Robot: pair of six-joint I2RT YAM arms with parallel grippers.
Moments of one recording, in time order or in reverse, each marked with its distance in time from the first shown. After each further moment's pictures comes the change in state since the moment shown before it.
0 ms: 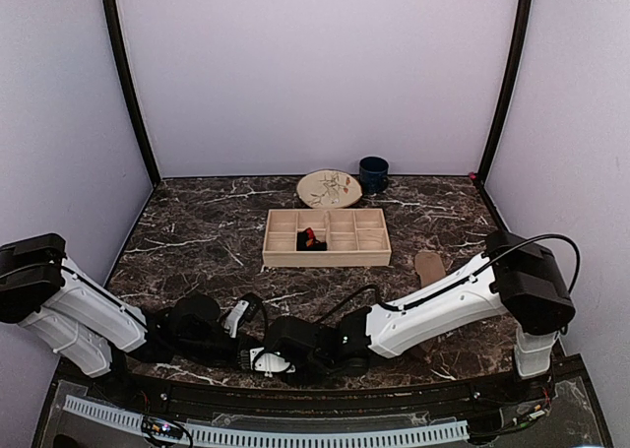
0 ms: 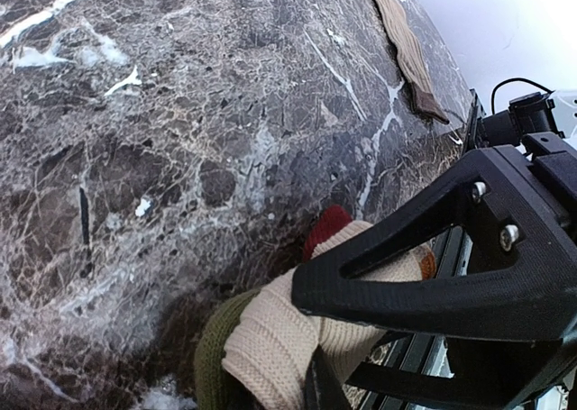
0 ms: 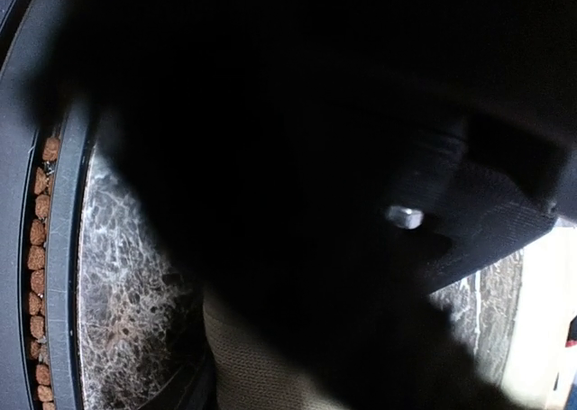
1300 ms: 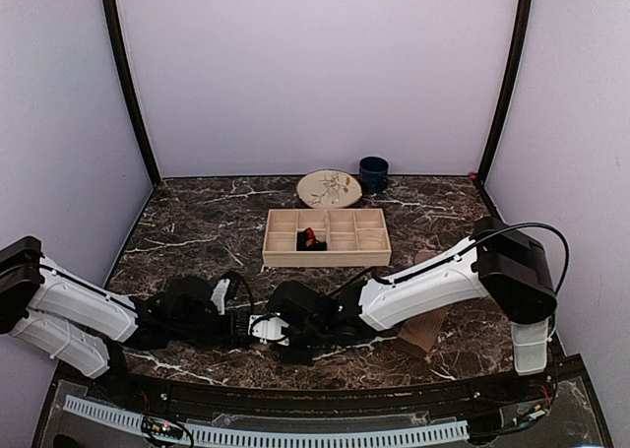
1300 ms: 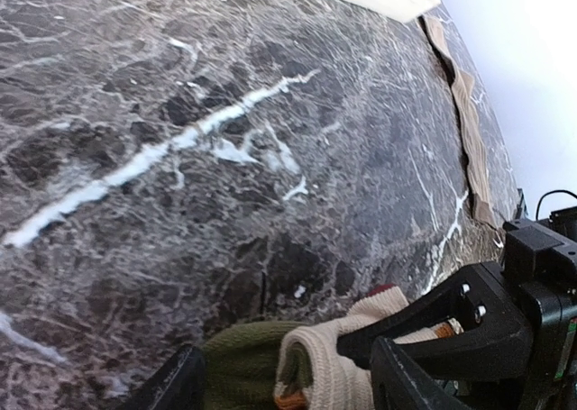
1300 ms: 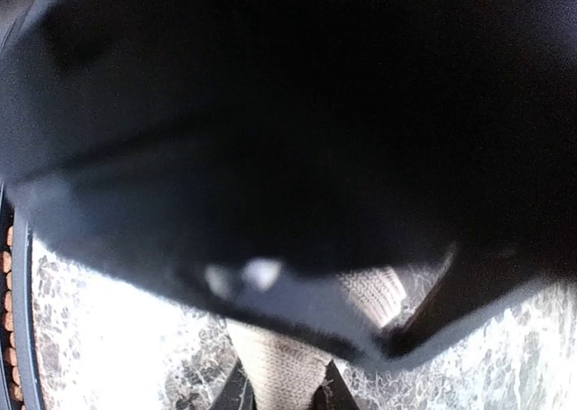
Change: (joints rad) left arm 0.150 -0.115 0.039 -0.195 -0.130 -0.075; right arm -0.144 0.055 0.060 0.027 -0.274 0.117
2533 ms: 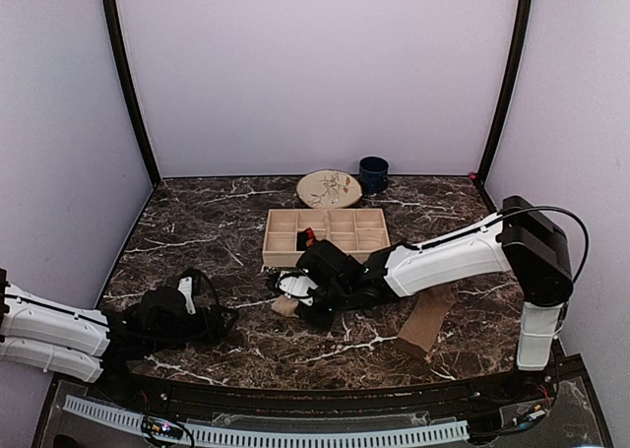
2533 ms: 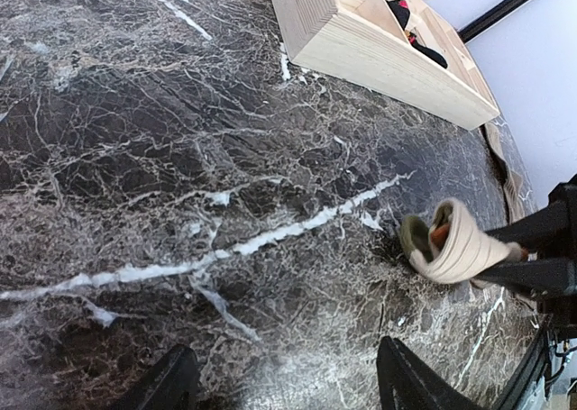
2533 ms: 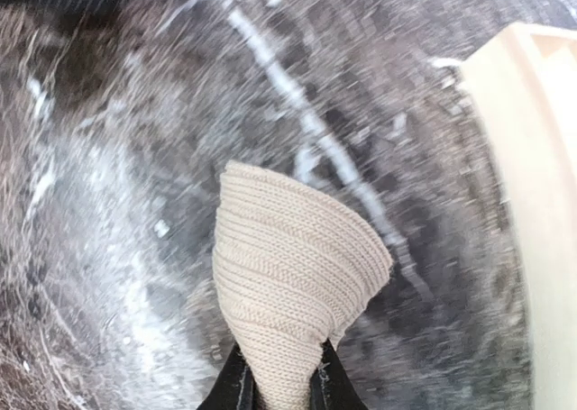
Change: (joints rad) left arm 0.019 -0.319 -0.157 -0.115 -0.312 -0.058; right arm -0.162 -0.119 -0.088 -0.014 0.005 0.113
